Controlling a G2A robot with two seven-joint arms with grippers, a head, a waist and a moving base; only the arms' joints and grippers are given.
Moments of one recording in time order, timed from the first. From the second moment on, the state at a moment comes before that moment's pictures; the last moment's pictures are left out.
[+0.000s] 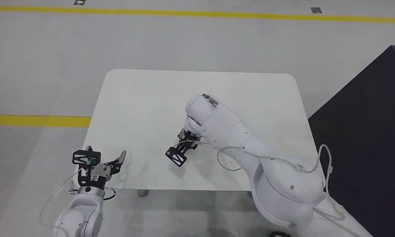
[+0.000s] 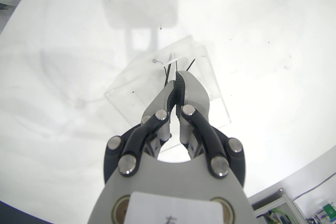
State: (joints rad) left arm 1.73 -1.15 -1.60 -1.80 1.33 0.00 0.00; right arm -0.20 -1.81 0.17 -0.30 -2.49 -1.01 -0.81
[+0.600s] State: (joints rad) left arm 1.73 -1.15 -1.60 -1.80 1.33 0.00 0.00; right arm -0.20 -1.66 0.17 -0.51 -2.45 -0.93 -0.89
